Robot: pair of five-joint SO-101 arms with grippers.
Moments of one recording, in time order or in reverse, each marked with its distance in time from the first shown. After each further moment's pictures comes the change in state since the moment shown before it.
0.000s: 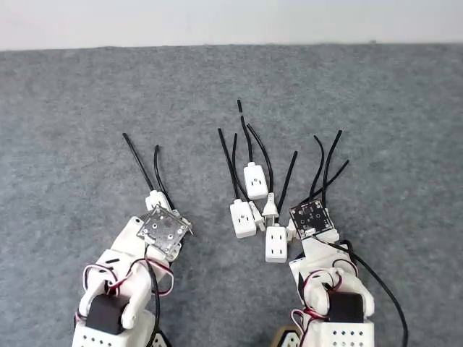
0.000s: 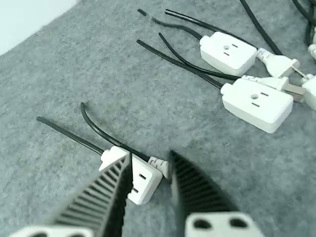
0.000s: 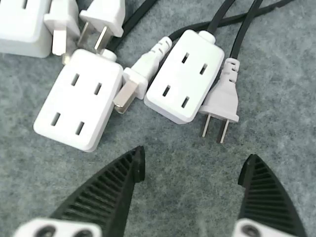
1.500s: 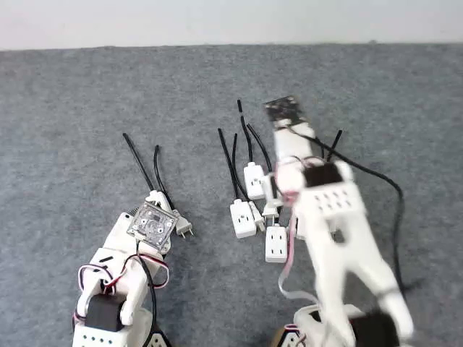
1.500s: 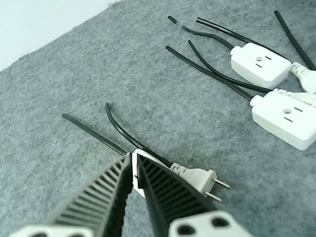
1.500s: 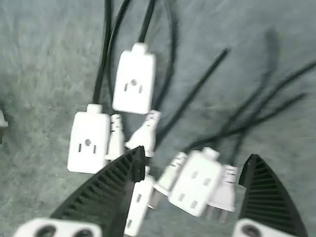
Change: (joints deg) left arm -4.7 0.0 1.3 -4.5 0.6; right arm -13.9 85.2 -65.1 -9.5 -15.2
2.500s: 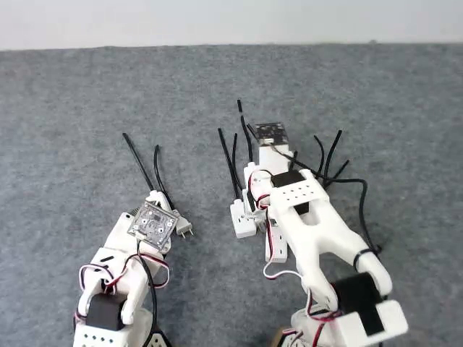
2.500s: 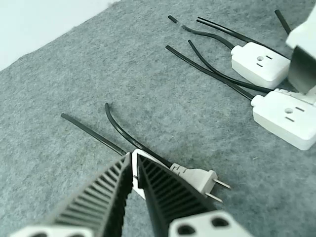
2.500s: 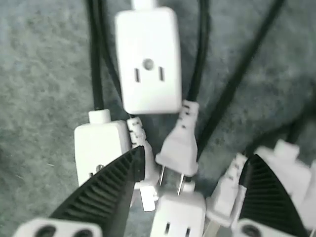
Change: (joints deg) left arm 0.0 0.0 1.0 -1.0 0.0; right arm -5.0 13.9 7.7 -15.1 -14.6
